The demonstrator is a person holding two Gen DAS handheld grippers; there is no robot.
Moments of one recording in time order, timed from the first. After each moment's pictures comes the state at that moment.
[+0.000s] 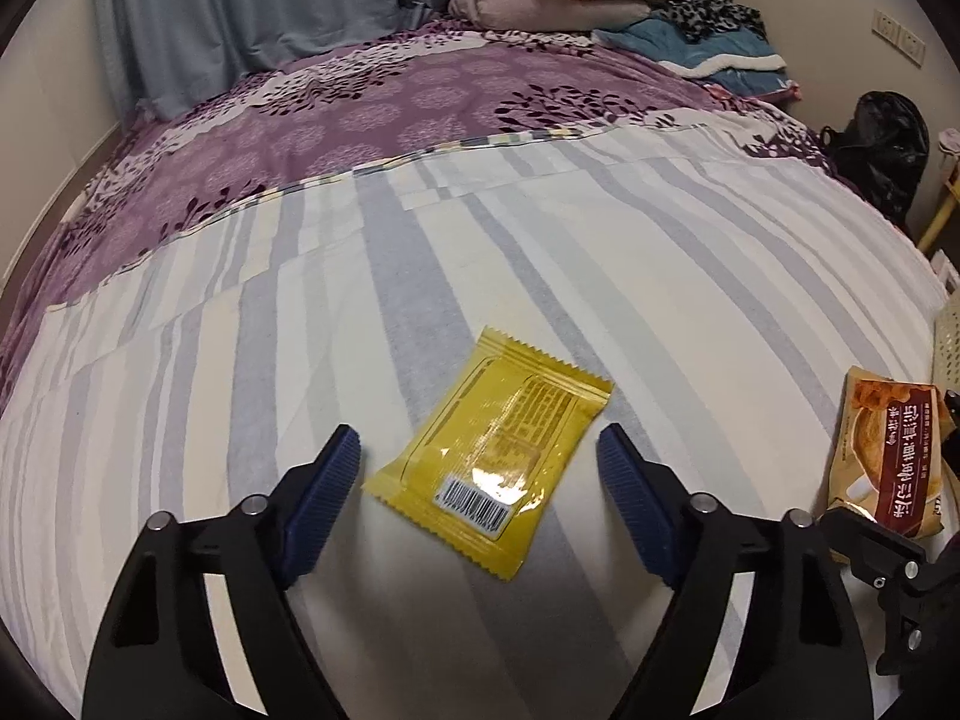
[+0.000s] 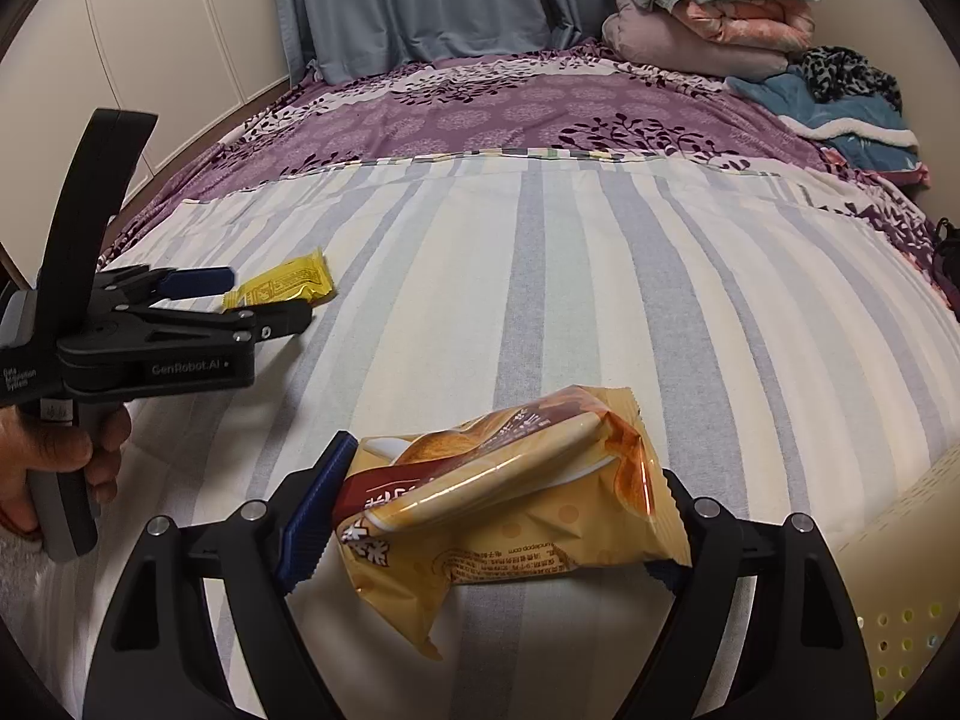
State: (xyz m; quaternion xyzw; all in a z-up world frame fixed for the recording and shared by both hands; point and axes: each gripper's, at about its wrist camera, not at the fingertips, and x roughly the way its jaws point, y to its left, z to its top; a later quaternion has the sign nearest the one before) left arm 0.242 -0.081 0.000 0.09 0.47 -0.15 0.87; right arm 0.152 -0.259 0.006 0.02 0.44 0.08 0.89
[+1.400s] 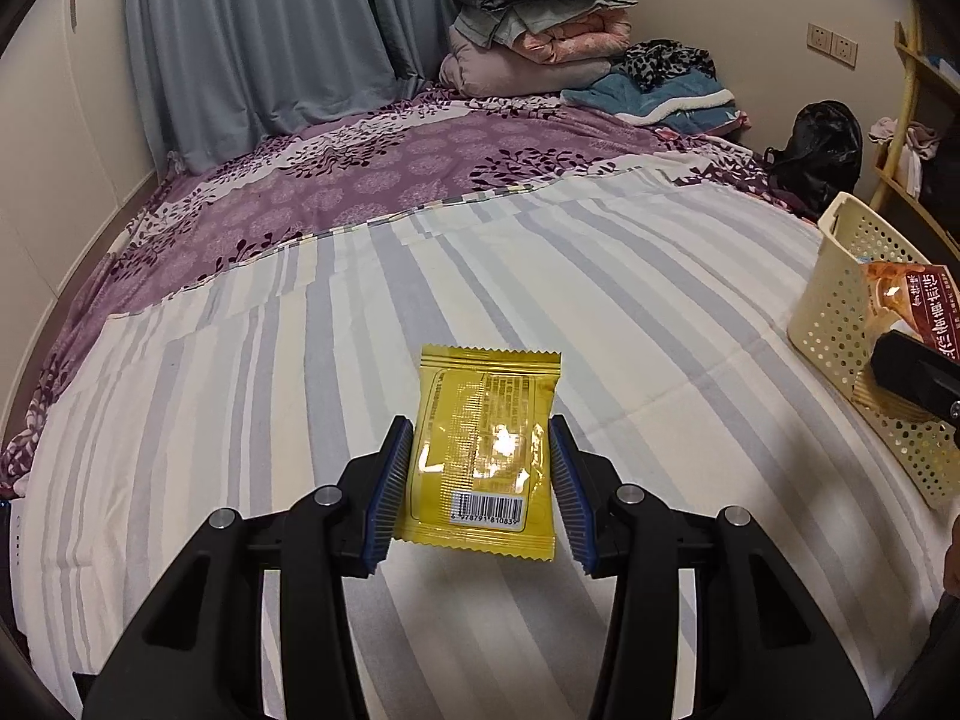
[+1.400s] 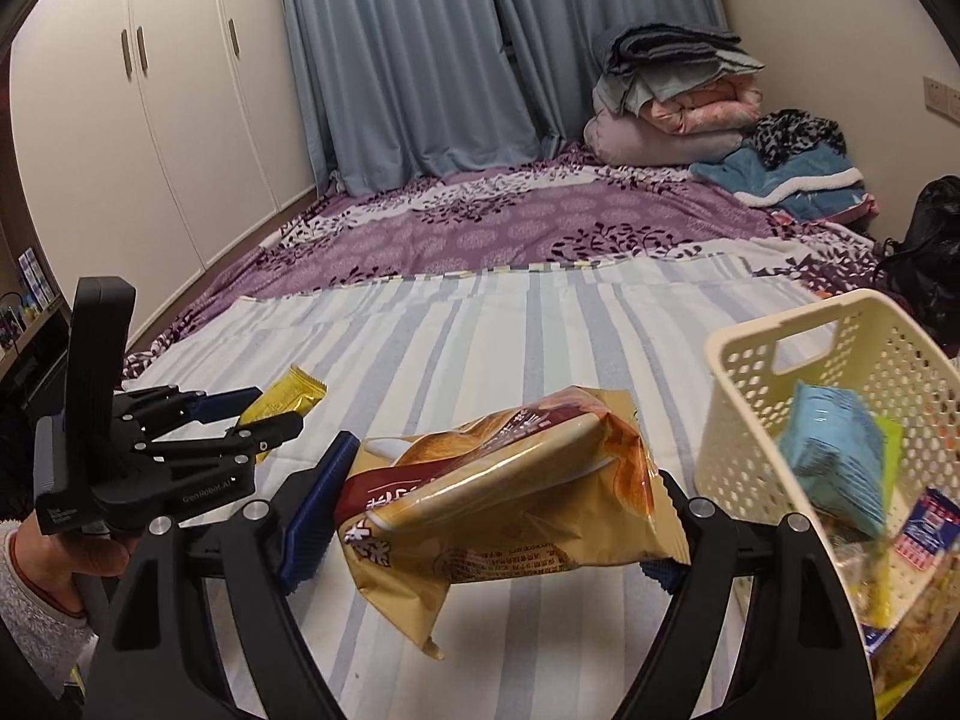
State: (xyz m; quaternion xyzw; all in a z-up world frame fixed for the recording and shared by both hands) left arm 0.078 -0.069 0.084 0.10 0.40 -0.15 0.90; right arm 0.014 -0.280 0.112 0.07 0.31 0.08 0.94
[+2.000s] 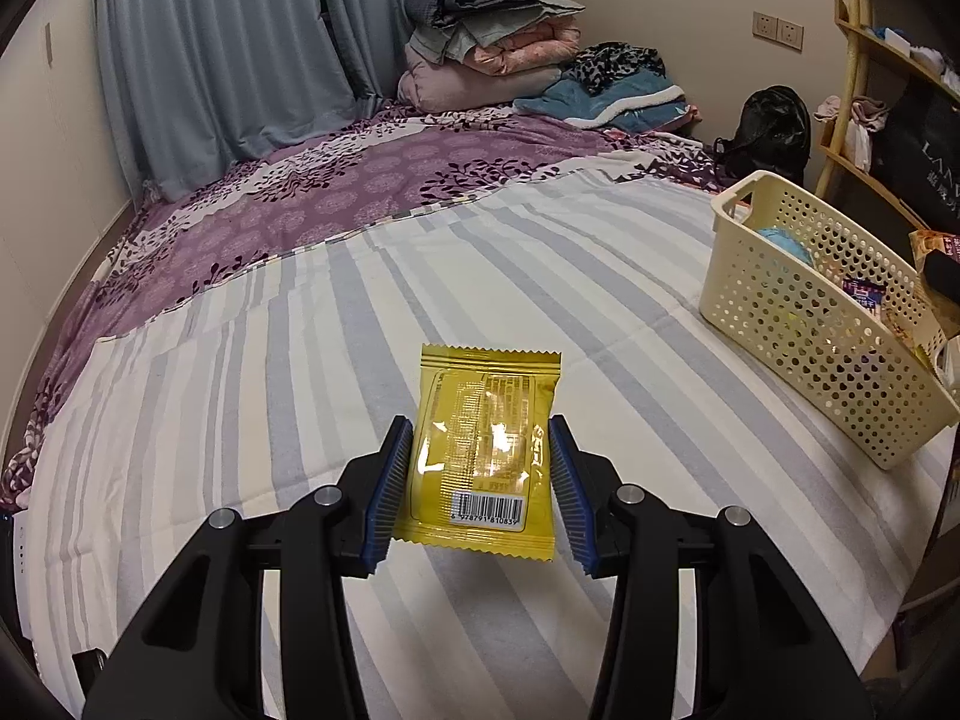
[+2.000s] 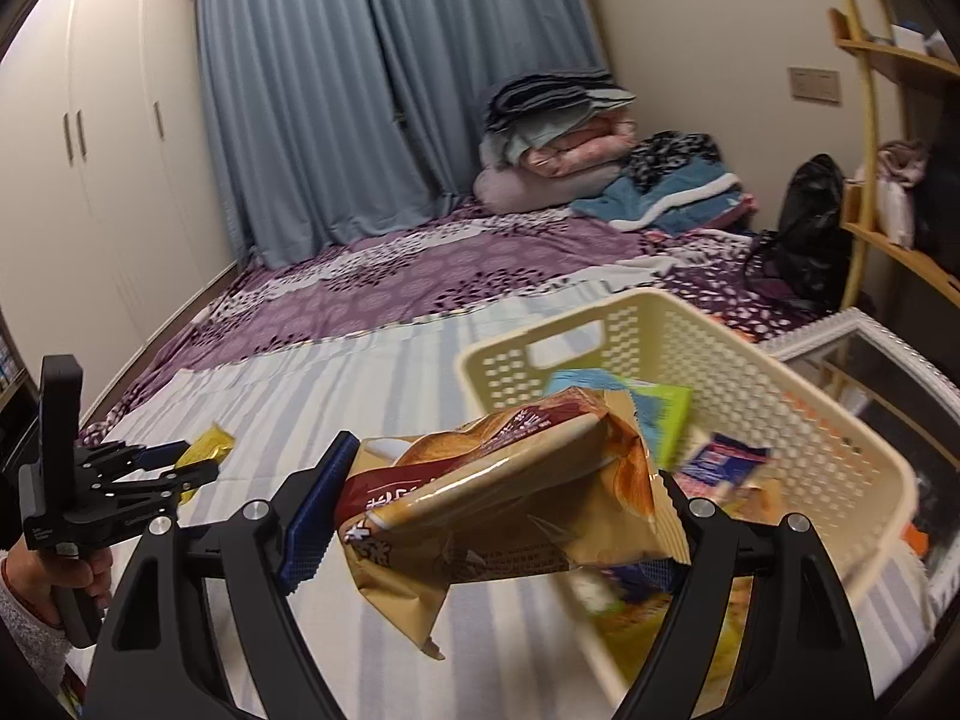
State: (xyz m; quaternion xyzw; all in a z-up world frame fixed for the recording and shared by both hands) left arm 0.021 -0.104 0.105 0.11 0.38 -0.18 0.90; right arm -0.091 -0.391 0.141 0.11 0.26 -0.05 0.96
